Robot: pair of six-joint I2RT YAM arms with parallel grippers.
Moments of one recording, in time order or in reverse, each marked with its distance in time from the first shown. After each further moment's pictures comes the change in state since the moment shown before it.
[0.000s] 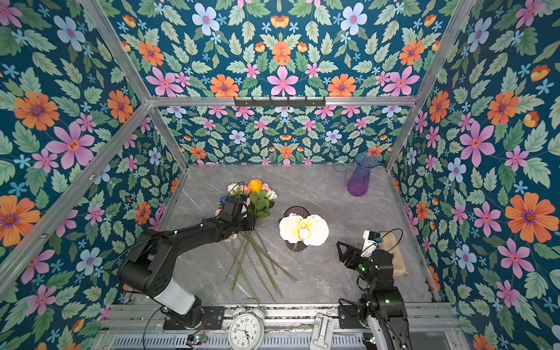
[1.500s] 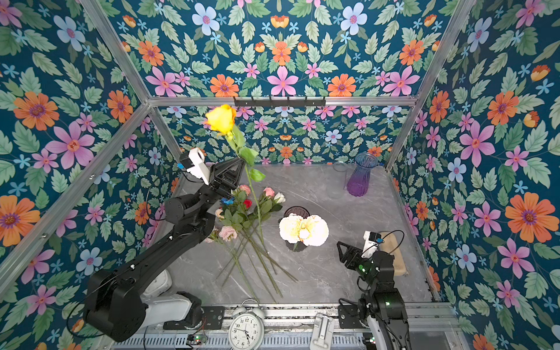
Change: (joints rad) left arm -0.001 -0.273 0.167 1.310 0.438 -0.448; right arm 0.000 -0.042 -0.002 -0.017 0.003 0.000
